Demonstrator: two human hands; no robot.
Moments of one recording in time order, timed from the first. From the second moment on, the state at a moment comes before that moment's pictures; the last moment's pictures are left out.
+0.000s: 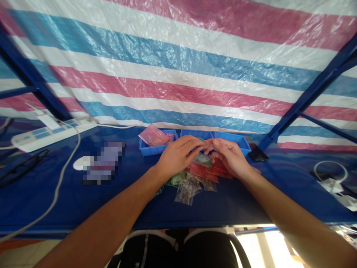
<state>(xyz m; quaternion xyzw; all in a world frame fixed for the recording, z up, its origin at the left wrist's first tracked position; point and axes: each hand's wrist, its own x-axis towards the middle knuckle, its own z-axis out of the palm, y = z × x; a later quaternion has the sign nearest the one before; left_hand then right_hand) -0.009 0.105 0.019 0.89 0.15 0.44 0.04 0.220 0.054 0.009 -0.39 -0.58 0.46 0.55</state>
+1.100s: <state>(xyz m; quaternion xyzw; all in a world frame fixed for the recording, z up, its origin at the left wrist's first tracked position) -0.006 0.102 0.016 0.86 0.19 0.46 0.05 0.219 0.049 0.017 -0.40 -0.58 0.45 0.55</state>
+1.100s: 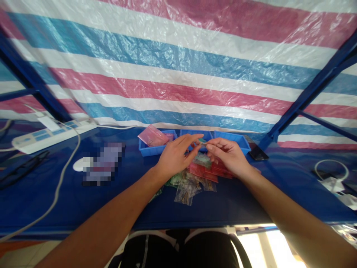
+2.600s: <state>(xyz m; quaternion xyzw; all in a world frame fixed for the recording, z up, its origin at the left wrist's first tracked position) -0.007 0.095 0.016 0.90 0.16 0.41 -0.01 0.220 0.049 0.014 -0.43 -0.61 0.42 0.52</state>
